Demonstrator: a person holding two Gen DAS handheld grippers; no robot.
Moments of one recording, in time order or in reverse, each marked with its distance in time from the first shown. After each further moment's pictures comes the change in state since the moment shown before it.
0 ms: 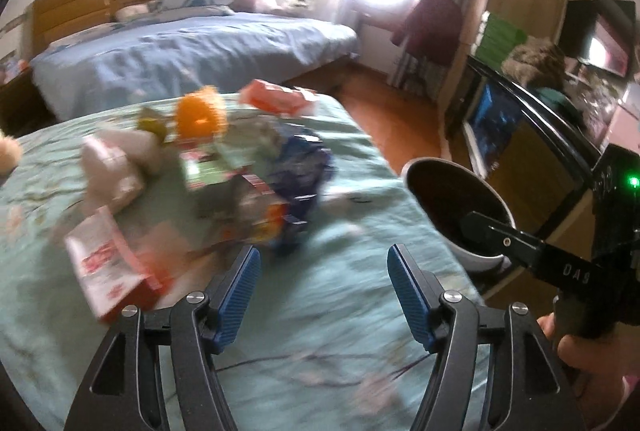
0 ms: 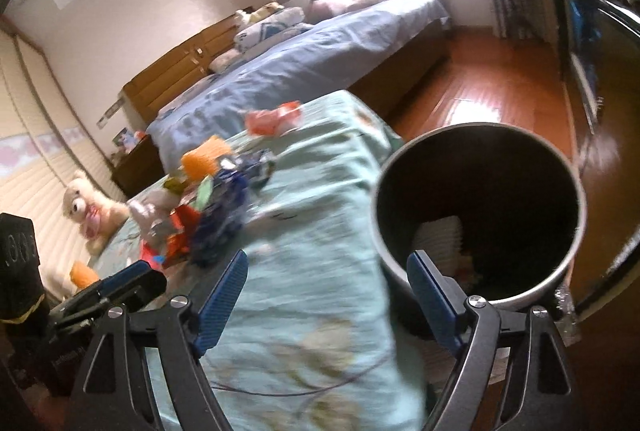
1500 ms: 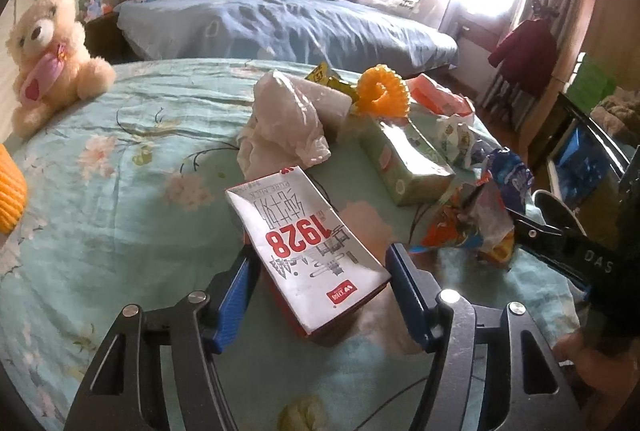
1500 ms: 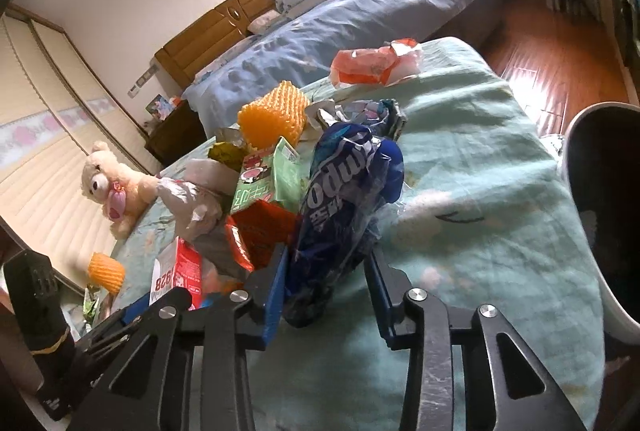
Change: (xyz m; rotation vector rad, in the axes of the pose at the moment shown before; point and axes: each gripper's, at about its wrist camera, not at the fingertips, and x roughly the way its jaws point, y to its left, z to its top) left arm -0.006 0.076 -0.002 -0.223 0.028 0.222; right arm 0.089 0.079 0.002 -0.016 0.128 0.147
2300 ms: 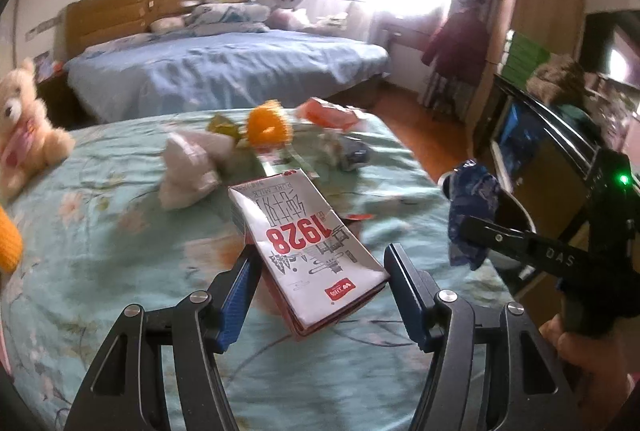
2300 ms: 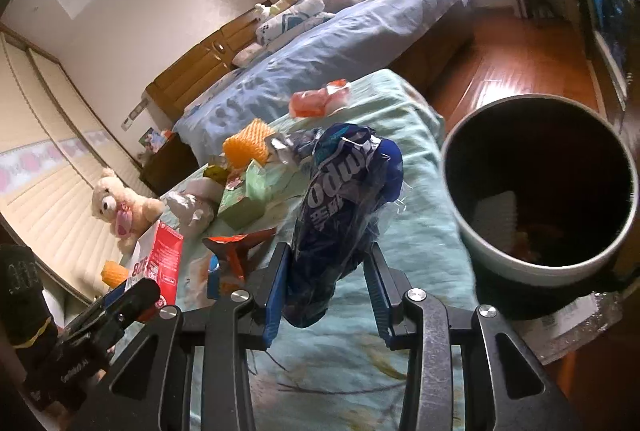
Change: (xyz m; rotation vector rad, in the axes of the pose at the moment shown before) left arm -0.060 -0.059 -0.025 0.195 -0.090 -0.144; right arm -0.088 -0.044 -0.025 0.067 -0.106 -0.039
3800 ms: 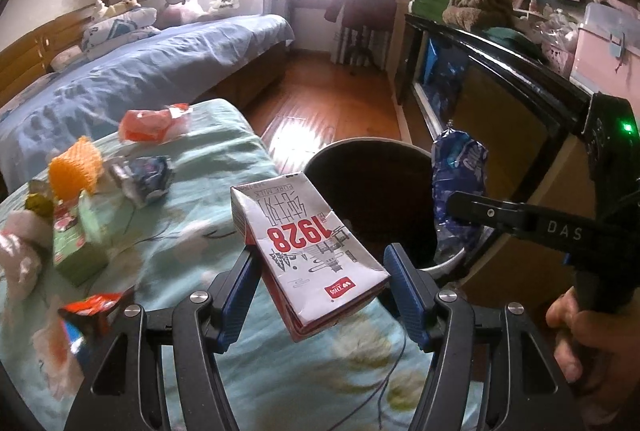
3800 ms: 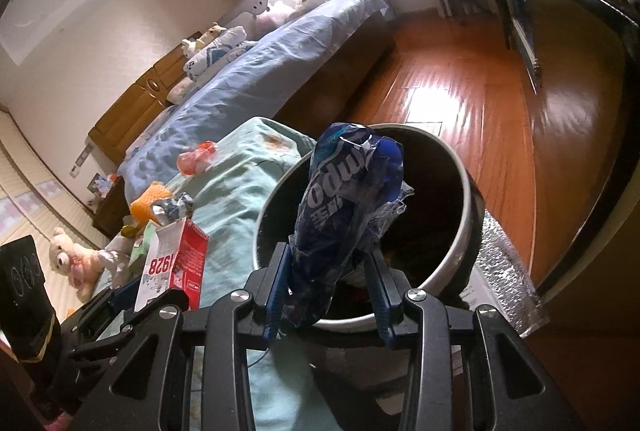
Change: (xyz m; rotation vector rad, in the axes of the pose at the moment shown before) left arm 0.133 -0.132 0.035 0.260 0.113 -0.173; right arm -0.047 -0.119 0.031 0.137 -0.058 -0.186
